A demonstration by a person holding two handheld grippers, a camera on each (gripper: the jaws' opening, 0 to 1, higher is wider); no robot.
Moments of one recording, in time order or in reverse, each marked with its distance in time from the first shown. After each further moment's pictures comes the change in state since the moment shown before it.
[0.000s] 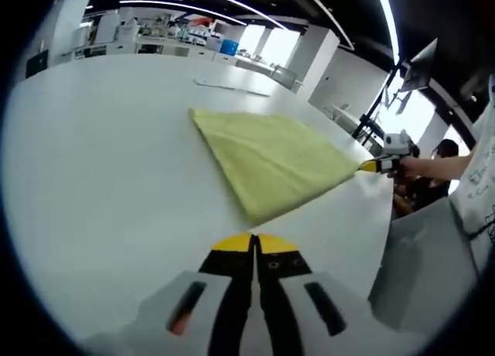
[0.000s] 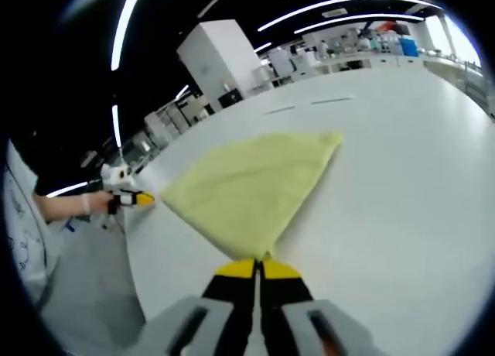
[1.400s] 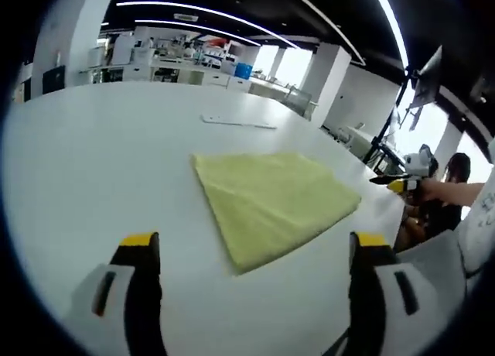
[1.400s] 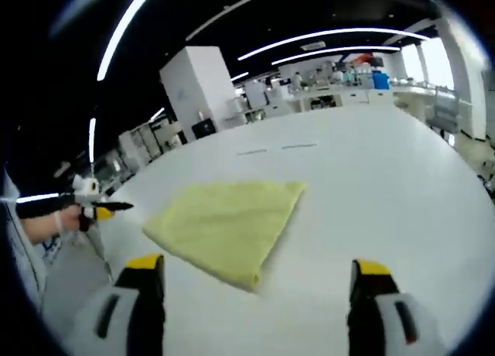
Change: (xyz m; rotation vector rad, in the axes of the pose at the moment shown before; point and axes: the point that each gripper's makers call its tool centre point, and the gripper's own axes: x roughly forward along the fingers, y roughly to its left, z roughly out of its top) left arm -0.017 -0.030 0.063 0.020 -0.163 0.128; right arm -0.052 -0.003 0.044 -0.018 -0.162 -0.183
